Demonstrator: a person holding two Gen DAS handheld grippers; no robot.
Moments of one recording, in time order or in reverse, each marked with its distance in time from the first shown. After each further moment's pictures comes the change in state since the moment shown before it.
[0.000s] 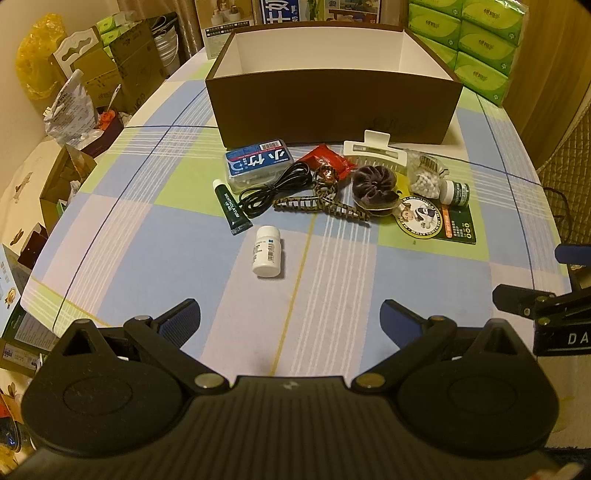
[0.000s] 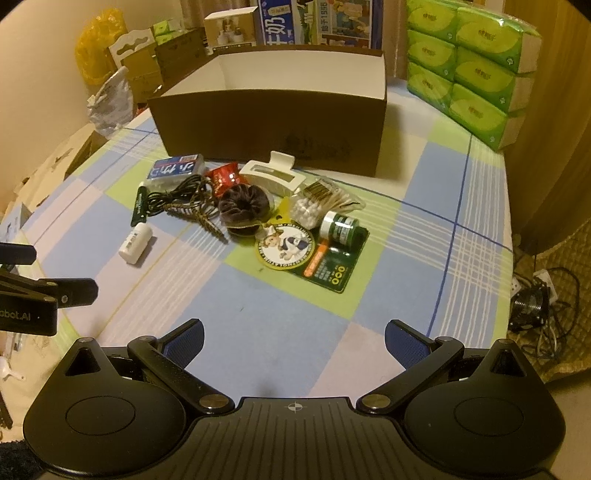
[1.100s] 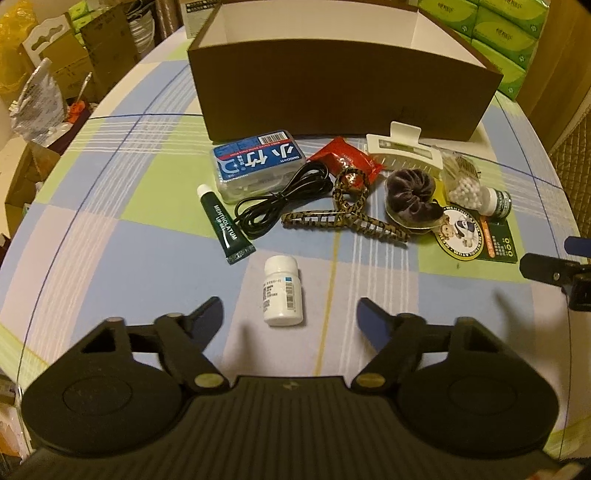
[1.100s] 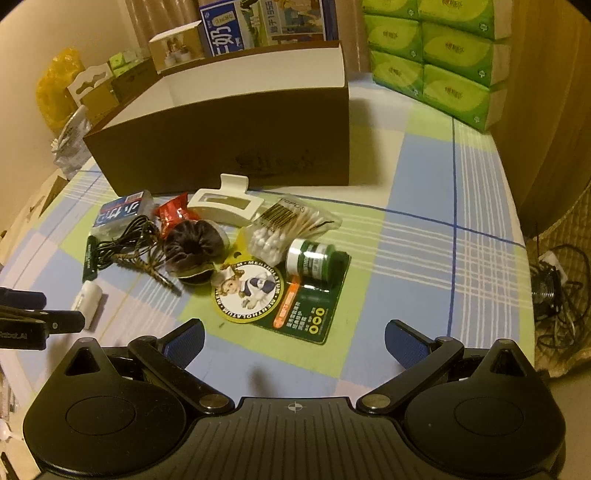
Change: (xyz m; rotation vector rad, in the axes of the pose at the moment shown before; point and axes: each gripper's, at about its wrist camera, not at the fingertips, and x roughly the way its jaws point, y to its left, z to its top) left arm 0.086 0.035 0.033 0.000 0.045 -0.075; right arm 0.060 -0.032 0.021 0.143 -0.048 -0.016
